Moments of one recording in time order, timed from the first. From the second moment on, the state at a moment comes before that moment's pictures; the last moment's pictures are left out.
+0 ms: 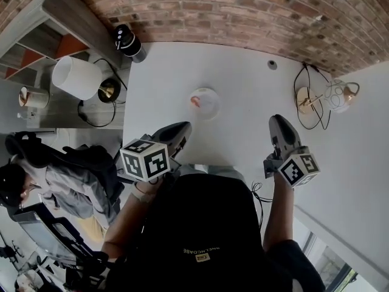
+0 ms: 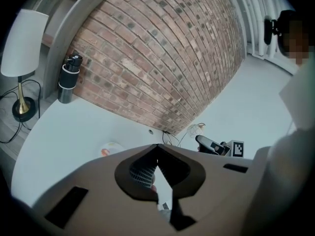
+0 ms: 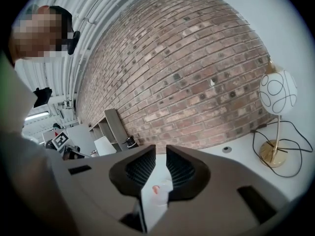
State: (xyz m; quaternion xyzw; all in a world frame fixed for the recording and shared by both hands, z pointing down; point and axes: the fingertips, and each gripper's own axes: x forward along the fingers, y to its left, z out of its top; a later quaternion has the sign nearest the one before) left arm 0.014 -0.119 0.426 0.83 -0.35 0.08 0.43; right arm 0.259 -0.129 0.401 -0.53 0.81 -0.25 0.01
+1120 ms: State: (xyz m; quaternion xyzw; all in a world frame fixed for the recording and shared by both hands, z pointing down) left arm 0.025 -0.138 0.429 0.83 -0.34 0.09 0.43; right arm 0.262 -0.125 0.411 -0.54 0.80 -0.27 0.01
